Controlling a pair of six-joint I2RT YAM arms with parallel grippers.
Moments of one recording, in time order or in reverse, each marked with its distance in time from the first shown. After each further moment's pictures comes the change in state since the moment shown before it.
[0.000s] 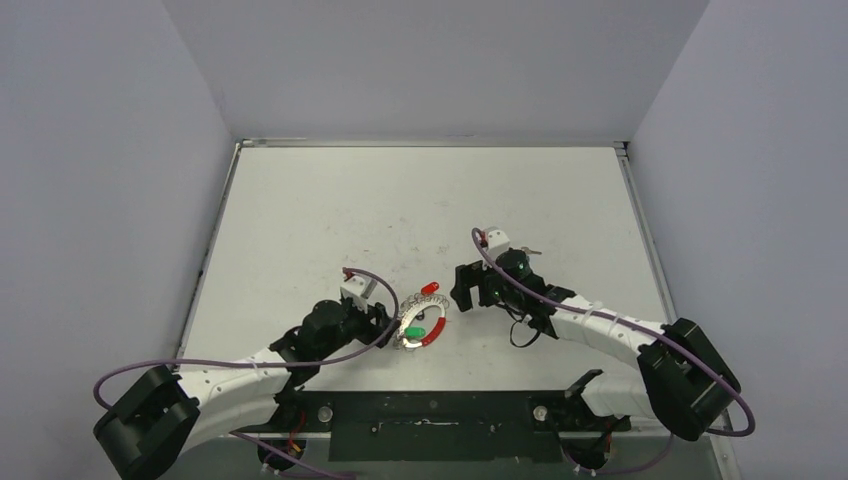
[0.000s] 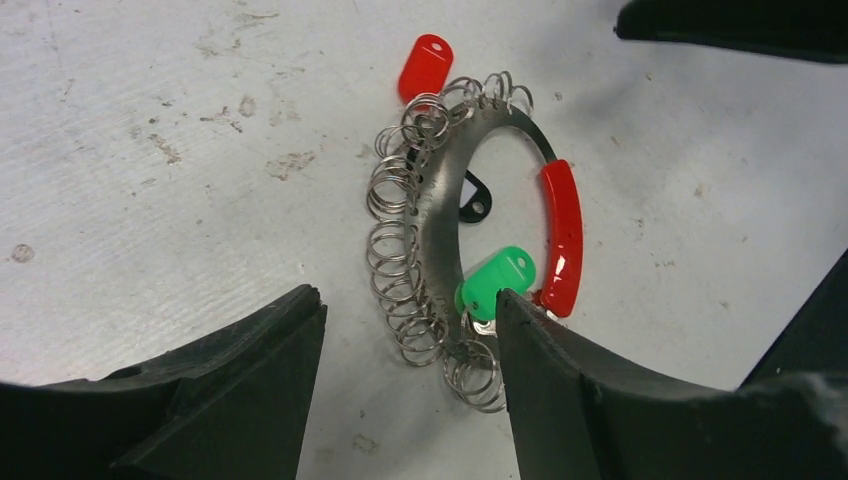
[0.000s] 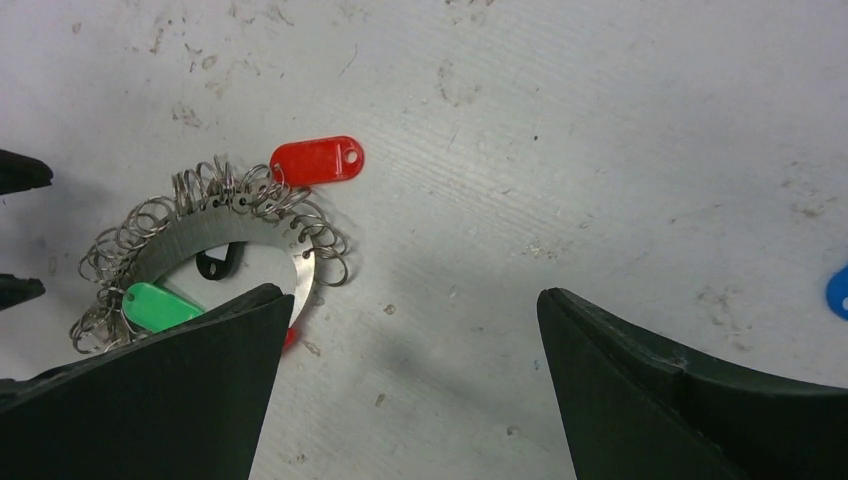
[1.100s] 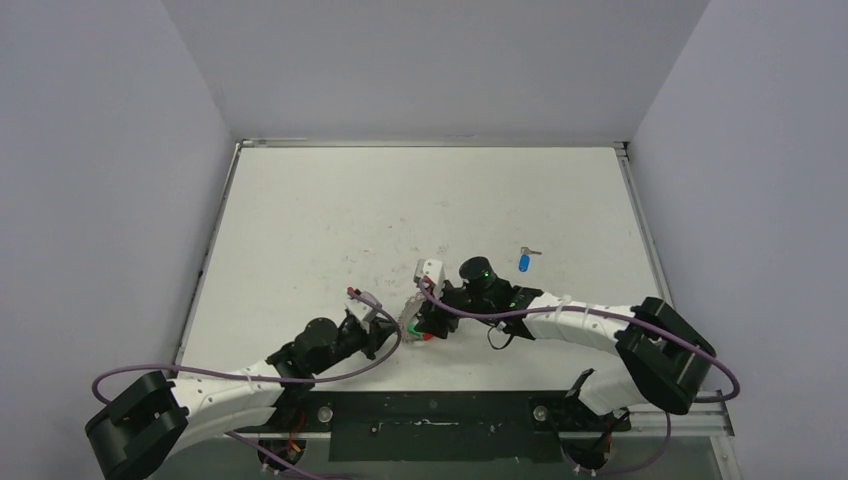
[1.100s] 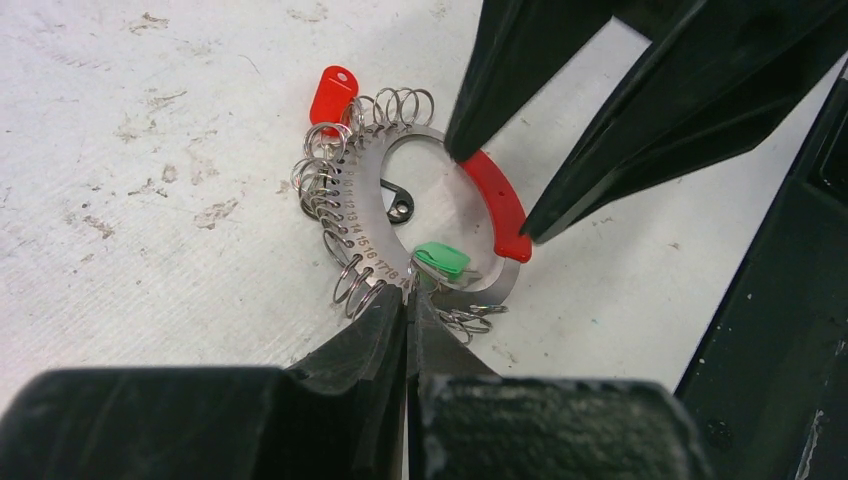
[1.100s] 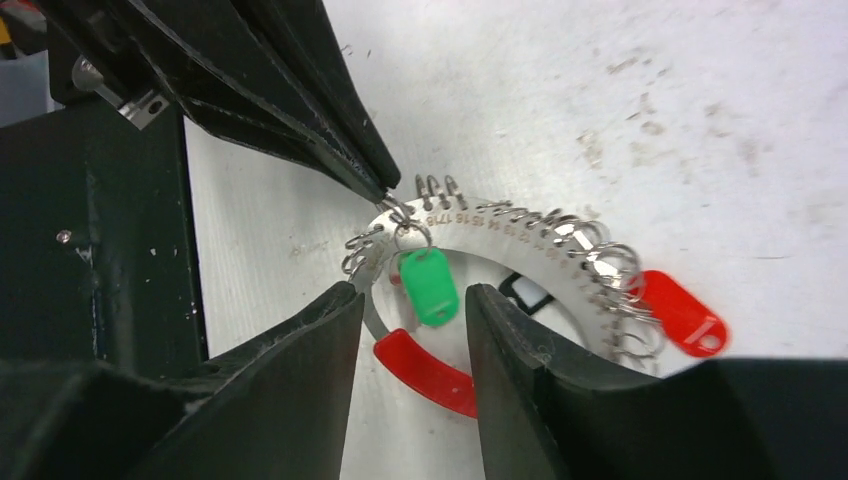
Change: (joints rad) left arm -0.098 -0.064 -0.093 0.171 0.031 0.137; right arm 0.228 0.207 0.122 0.083 -0.494 -0.378
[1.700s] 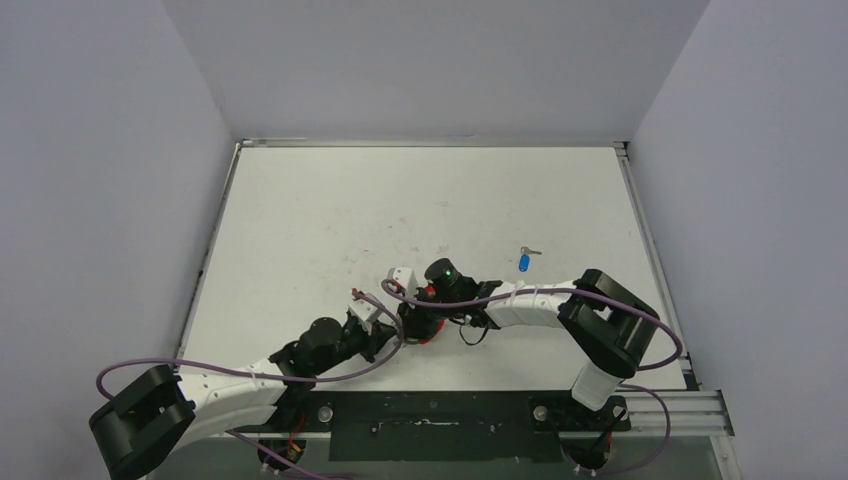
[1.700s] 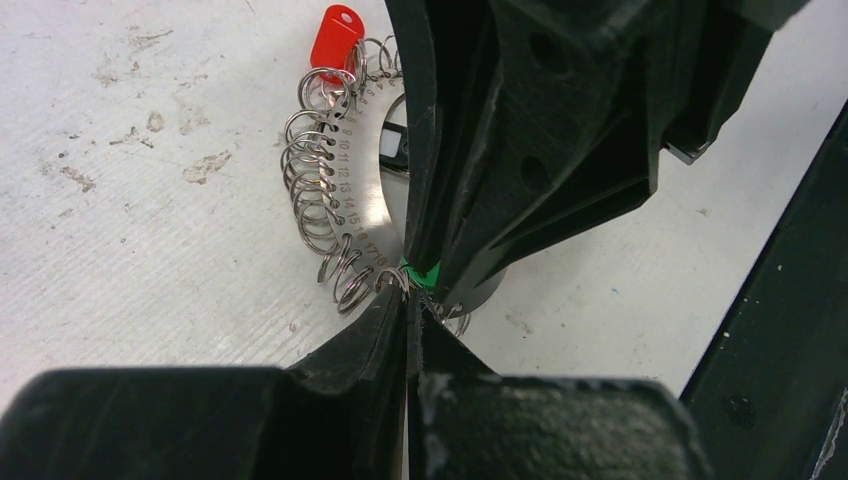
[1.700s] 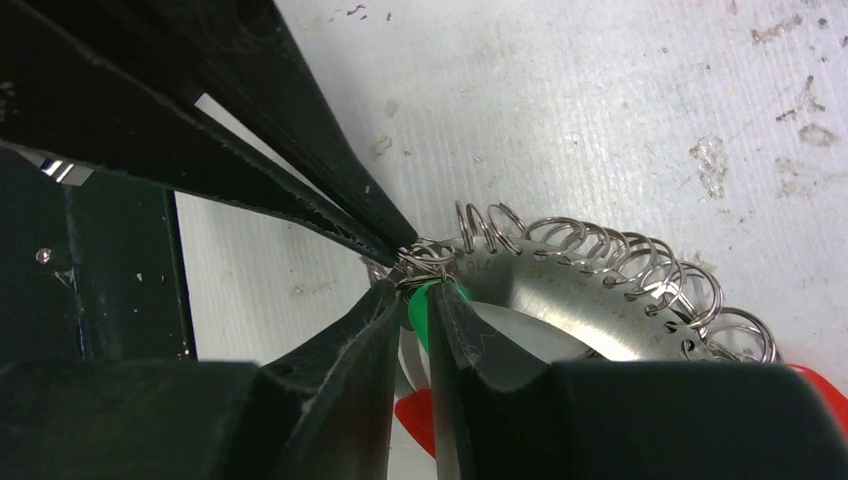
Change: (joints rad) left arm 0.000 0.048 0.000 -0.030 0.001 -0.009; right arm 0.066 0.243 0.158 -0.045 0.016 0.055
